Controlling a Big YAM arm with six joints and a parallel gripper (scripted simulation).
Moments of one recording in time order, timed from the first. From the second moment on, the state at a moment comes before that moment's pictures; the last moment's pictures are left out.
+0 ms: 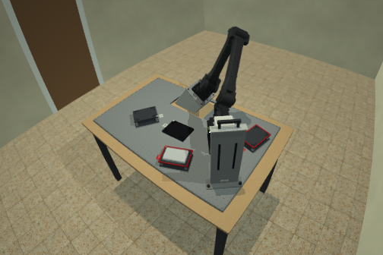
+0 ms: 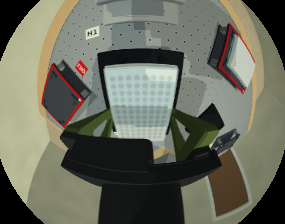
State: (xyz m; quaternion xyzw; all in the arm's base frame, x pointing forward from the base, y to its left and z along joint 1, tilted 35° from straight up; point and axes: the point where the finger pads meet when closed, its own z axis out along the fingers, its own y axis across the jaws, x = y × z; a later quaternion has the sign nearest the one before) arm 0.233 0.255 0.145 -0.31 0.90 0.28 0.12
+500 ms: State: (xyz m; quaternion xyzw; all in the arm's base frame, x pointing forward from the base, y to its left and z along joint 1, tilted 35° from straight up) arm 0.234 0.260 0.139 -0.31 0.90 0.28 0.12
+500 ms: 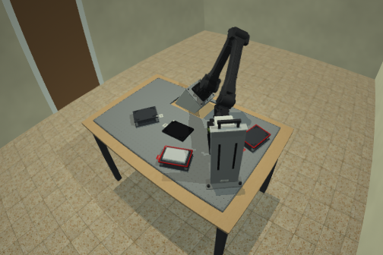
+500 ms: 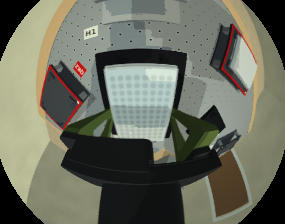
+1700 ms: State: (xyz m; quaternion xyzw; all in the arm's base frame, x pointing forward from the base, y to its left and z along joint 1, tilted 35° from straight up) arm 0.227 0.256 0.142 -0.32 0.90 0.28 0.12
